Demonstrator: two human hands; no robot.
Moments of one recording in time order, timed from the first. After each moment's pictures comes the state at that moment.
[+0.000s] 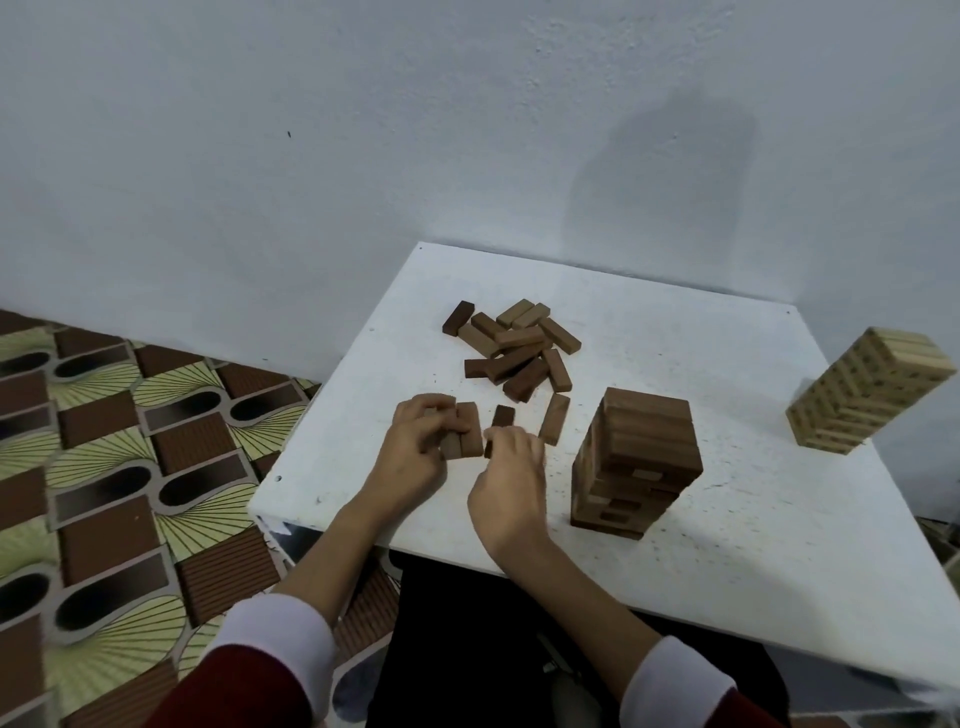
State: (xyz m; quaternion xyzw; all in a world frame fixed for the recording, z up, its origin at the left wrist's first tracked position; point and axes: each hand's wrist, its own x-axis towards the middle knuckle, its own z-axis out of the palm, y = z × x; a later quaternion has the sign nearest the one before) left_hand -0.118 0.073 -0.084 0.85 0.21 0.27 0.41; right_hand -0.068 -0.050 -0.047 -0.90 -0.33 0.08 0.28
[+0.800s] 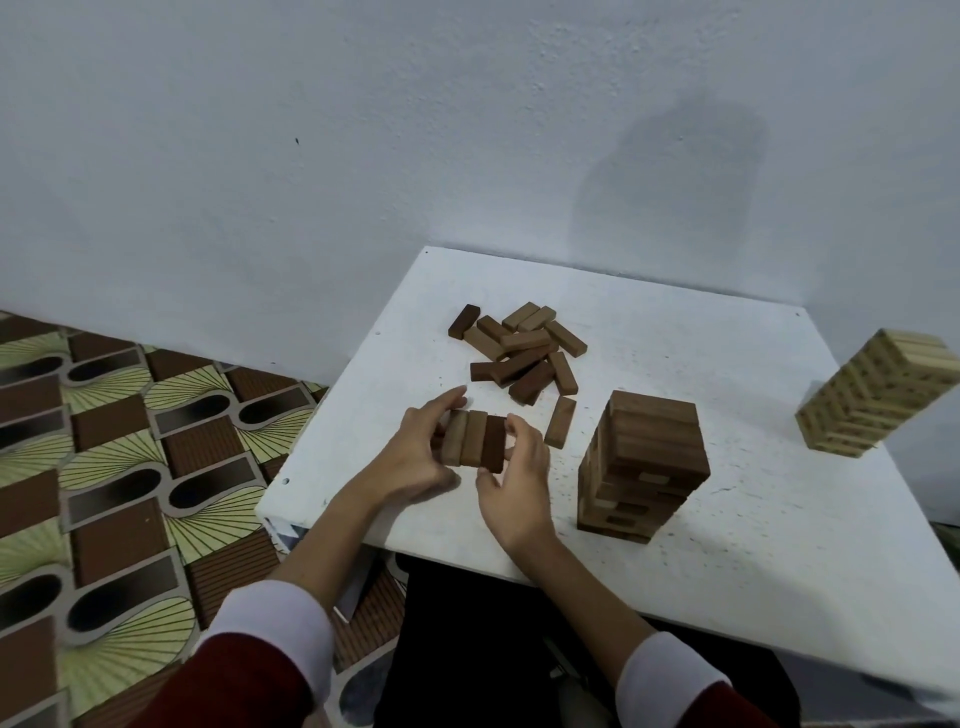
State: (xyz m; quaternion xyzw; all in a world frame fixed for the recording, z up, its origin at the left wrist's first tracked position) left_hand -0.123 0.086 -0.067 0.84 0.20 0.09 0.50; right_hand -0.060 -0.050 -0.073 -0.83 -0.29 0.14 0.45
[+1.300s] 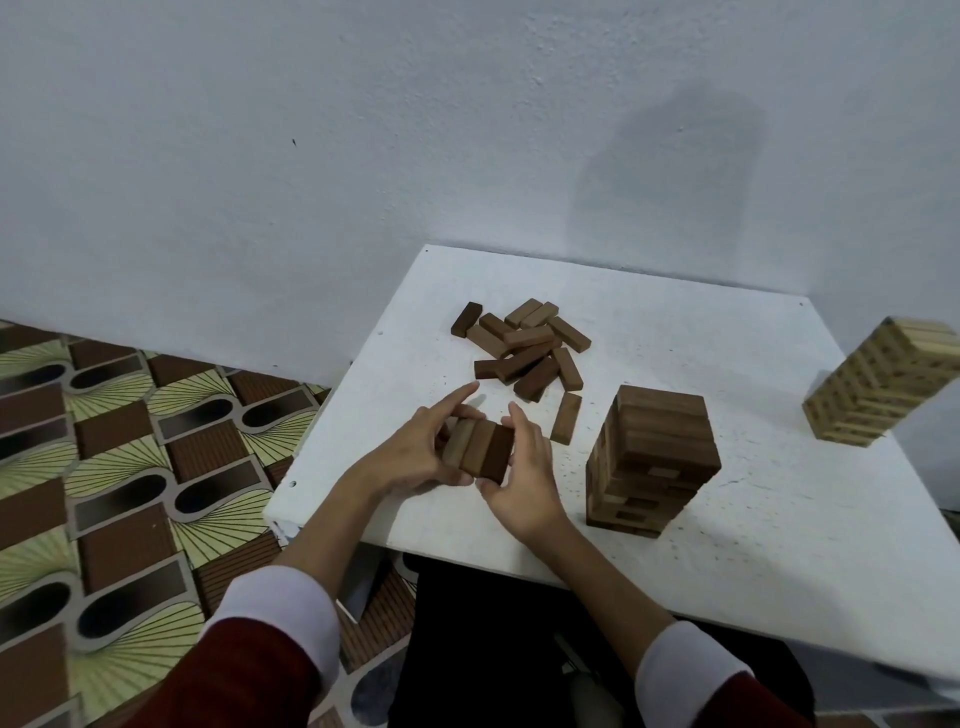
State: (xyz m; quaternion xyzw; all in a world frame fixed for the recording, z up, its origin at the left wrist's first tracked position) left_hand -0.119 0.103 -0.066 0.85 0.15 0.02 0.51; right_hand -0.048 -0.048 -0.076 -0.83 -0.34 0.17 0.41
